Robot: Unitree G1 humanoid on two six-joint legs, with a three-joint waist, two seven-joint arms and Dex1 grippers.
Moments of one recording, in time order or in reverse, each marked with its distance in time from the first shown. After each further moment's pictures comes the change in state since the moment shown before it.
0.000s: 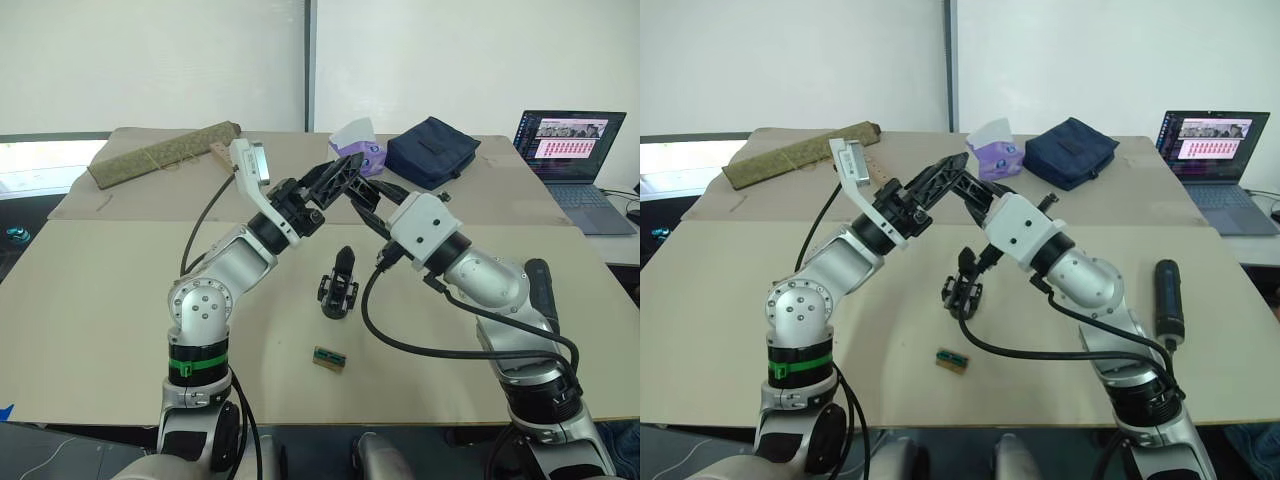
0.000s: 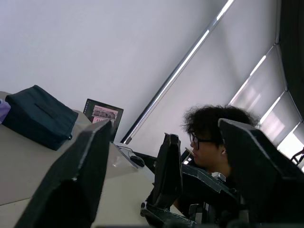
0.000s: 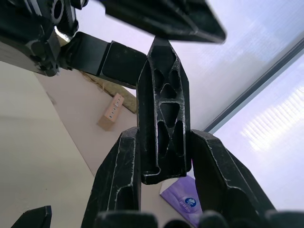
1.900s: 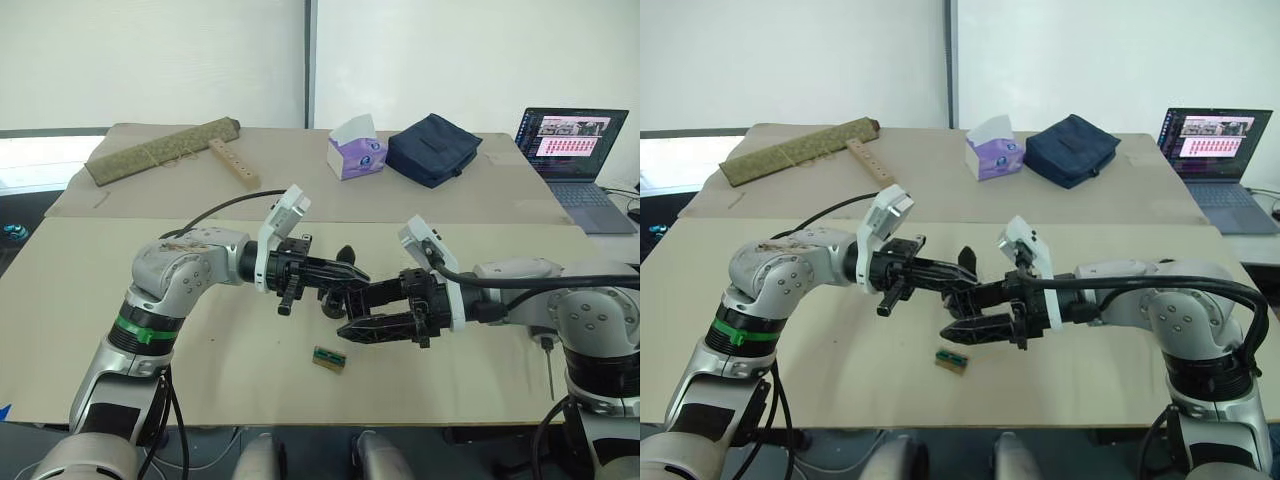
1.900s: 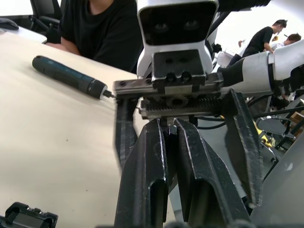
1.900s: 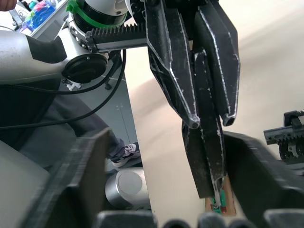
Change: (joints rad) left arm -0.130 0.460 -0.334 0.151 0.229 0.194 -1.016; right arm -0.128 -0.240 -0.170 -0.020 1.294 1.102 0.231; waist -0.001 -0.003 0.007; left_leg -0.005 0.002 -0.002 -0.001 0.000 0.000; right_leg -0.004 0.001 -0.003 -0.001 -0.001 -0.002
